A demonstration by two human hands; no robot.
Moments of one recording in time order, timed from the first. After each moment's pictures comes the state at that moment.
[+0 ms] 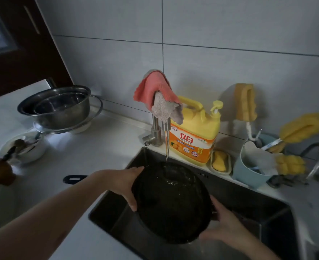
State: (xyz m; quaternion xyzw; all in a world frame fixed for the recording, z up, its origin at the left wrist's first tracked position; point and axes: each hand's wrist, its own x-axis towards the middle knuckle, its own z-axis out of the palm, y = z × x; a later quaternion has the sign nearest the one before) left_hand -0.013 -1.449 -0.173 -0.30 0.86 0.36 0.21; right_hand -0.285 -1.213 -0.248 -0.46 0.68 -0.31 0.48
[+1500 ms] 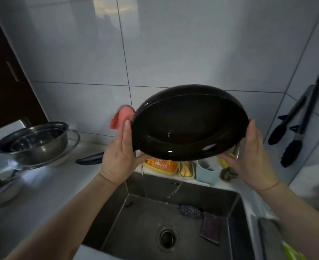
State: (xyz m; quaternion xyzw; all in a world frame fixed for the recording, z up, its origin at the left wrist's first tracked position) left_hand -0.073 -1.351 -0.034 -0.17 0.85 -0.11 -0.48; right_hand -0.334 -1.149 -0.034 -0.59 0.64 -0.38 -0.33
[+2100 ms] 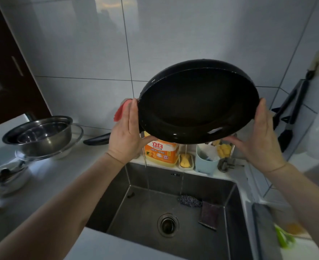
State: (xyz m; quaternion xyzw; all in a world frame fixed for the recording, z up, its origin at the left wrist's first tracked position) left_hand -0.070 -1.336 -0.002 -0.18 0.84 -0.10 -0.49; right_hand -0.317 -1.122 0.005 -0.59 0.64 -0.36 -0.33
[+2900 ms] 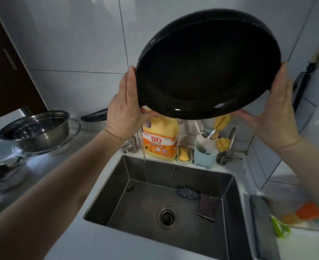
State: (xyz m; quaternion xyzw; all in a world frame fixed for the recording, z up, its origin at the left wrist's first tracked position) left_hand -0.080 -1.333 0.047 -0.18 0.84 -0.06 -0.51; right_hand -0.319 -1.119 0.051 -0.55 0.66 -0.40 -0.32
